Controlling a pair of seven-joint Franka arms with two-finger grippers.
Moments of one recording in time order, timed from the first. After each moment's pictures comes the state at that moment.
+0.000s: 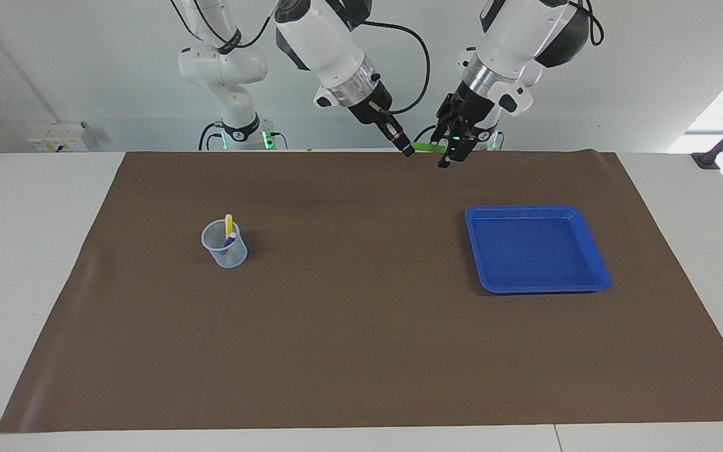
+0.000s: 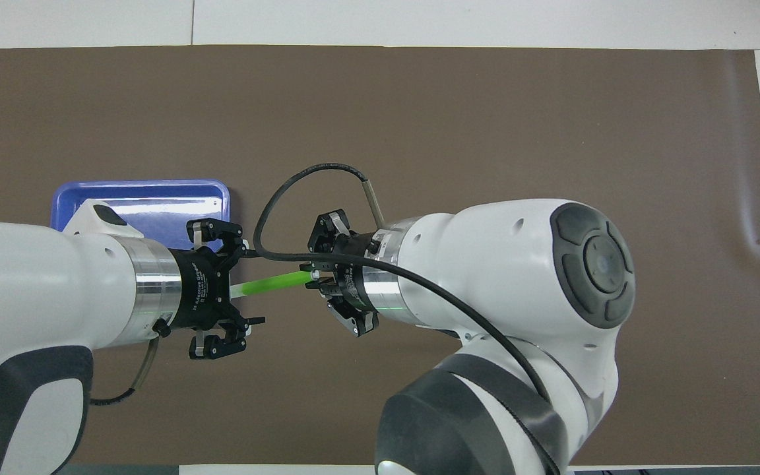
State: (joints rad) left arm -0.26 -0.28 -0.20 -2.01 -0.36 1.88 -1.92; right arm 0.03 0.03 0.62 -1.77 0.52 2.16 1.67
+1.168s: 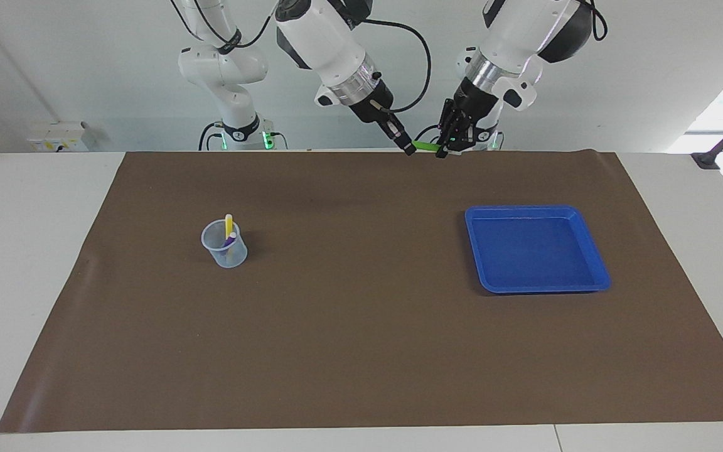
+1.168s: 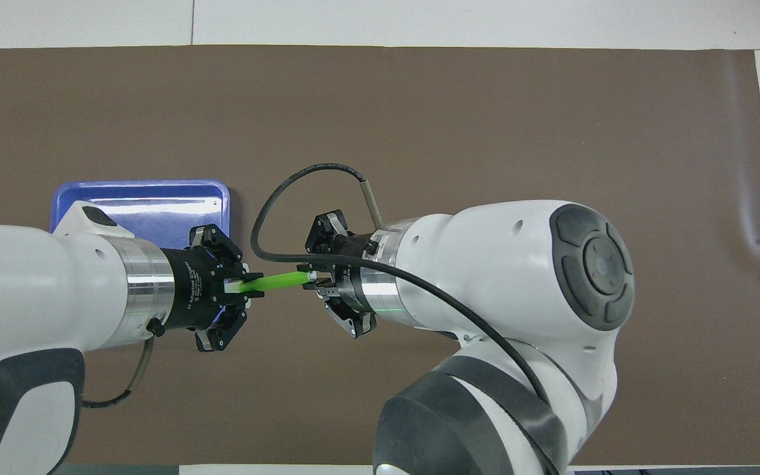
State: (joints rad) left arm -0.26 -0.28 -0.19 -2.01 -0.35 1.88 -1.96; right arm 0.03 0.03 0.62 -1.77 0.53 2.16 1.67
